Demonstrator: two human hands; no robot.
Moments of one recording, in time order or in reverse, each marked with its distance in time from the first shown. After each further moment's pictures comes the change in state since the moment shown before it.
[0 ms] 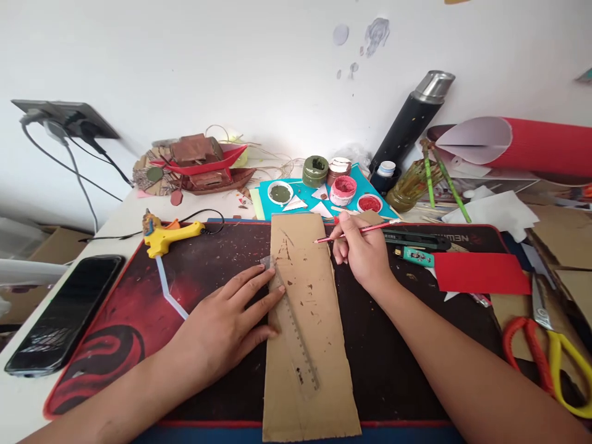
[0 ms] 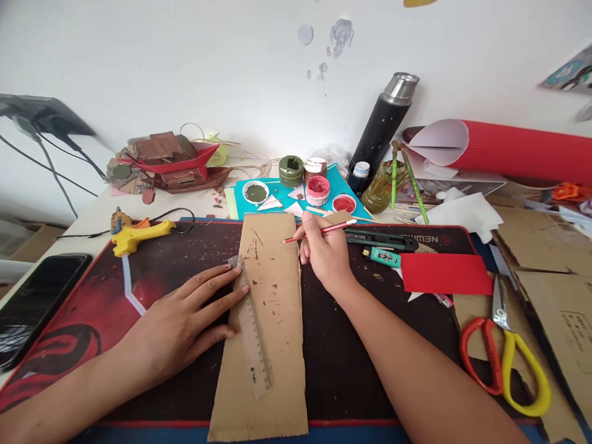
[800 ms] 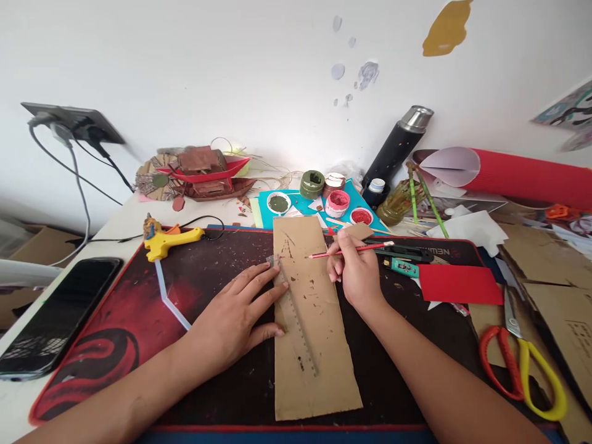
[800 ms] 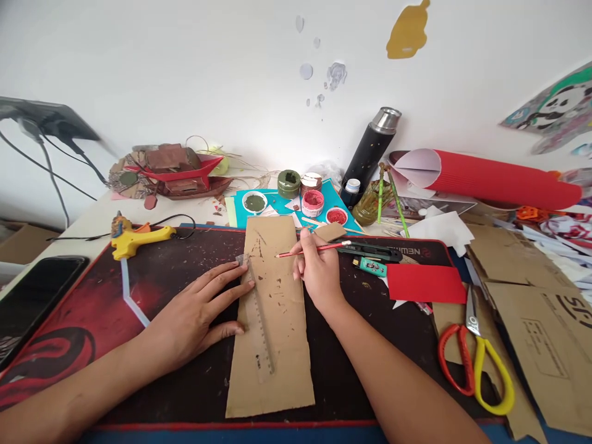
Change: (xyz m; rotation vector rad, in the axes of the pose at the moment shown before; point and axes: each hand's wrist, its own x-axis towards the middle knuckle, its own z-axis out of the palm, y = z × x) left_hand 0.006 -0.006 0.032 -0.099 0.029 -0.083; right_hand -0.017 -0.004 0.007 0.131 0.085 0.101
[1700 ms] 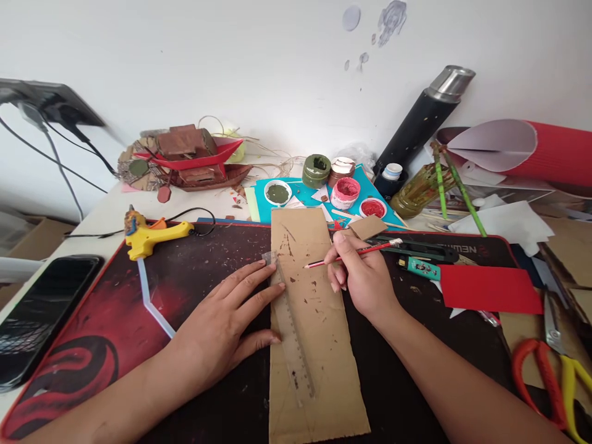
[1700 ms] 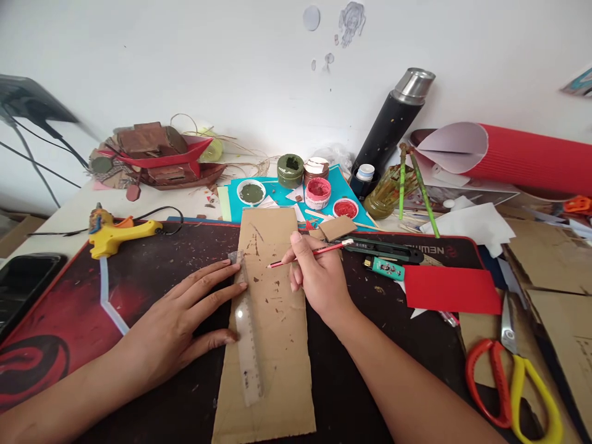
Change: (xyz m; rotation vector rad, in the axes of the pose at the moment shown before) left_hand 0.001 0.001 -0.010 -0.046 -0.021 -0.054; right_hand -0.002 -0.003 -0.003 -0.060 -0.183 0.077
